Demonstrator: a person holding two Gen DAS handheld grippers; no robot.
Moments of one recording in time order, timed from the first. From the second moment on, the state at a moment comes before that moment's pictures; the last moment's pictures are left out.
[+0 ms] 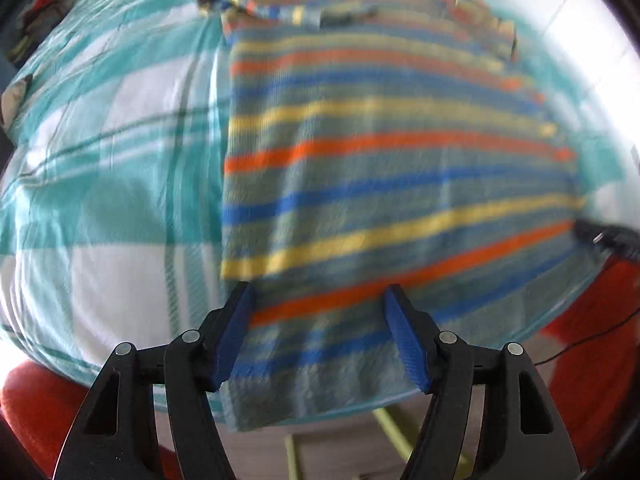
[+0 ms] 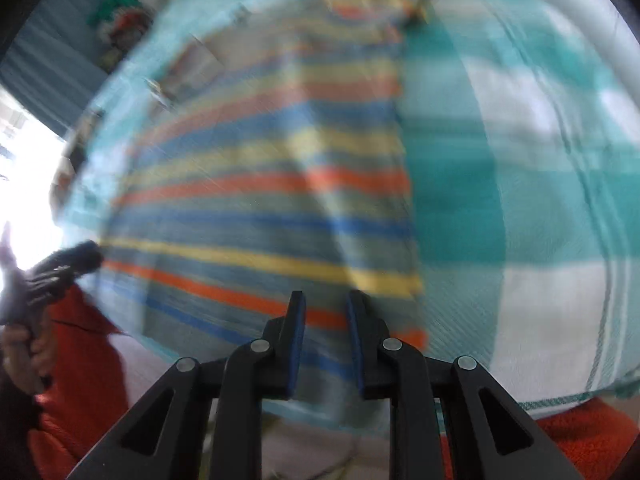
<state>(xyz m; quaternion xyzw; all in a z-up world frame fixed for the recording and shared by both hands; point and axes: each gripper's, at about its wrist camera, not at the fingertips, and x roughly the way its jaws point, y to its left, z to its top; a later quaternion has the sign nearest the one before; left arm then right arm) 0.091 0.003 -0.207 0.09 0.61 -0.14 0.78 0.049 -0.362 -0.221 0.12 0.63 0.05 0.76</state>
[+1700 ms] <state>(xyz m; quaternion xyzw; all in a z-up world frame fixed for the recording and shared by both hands) 0.075 0.106 -0.196 -0.01 0.57 0.03 0.82 0.198 -0.696 -0.127 0.35 0.45 -0.14 0.81</state>
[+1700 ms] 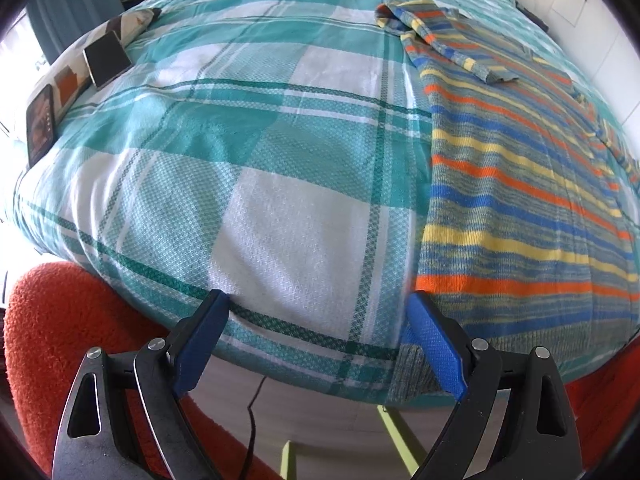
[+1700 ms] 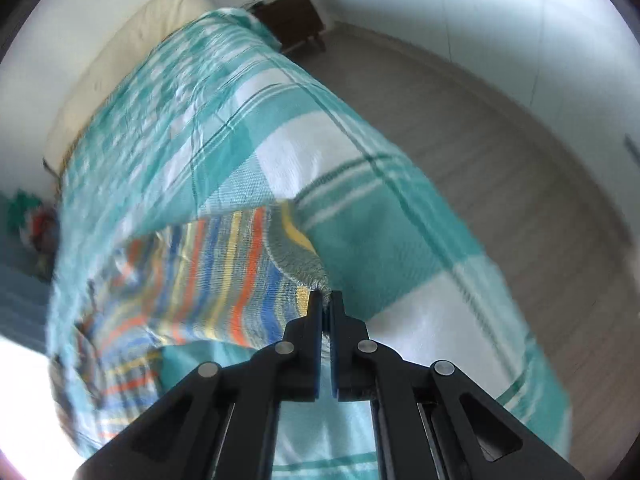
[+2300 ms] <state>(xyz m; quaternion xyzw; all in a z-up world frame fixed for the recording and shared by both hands) 0.071 0.106 -0.202 0.00 0.58 0.03 0.81 0.175 -0.689 -0.147 0.43 0.43 -0.14 0.78</state>
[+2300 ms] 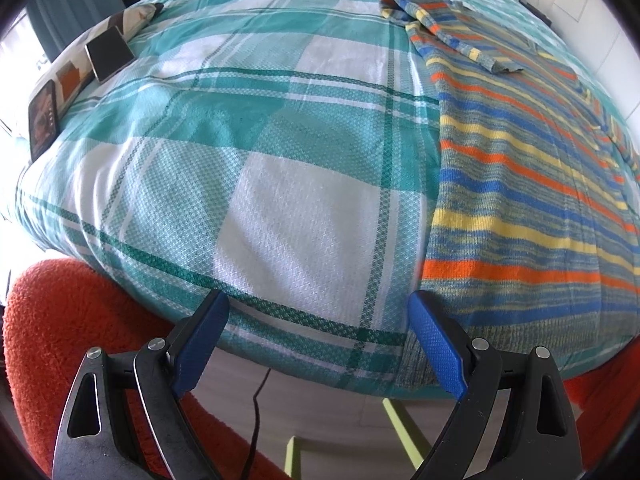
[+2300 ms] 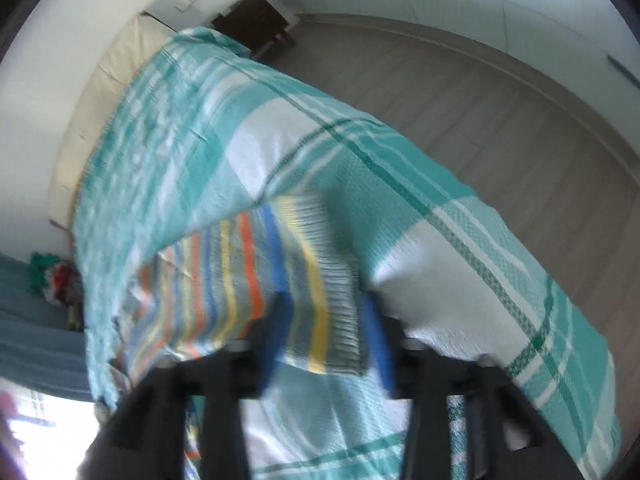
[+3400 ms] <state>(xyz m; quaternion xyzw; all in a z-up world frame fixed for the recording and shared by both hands) 0.067 0.124 -0.204 -0.03 0.59 0.05 0.81 0.135 -0.649 -0.163 0.42 0.36 -0.29 0.78</state>
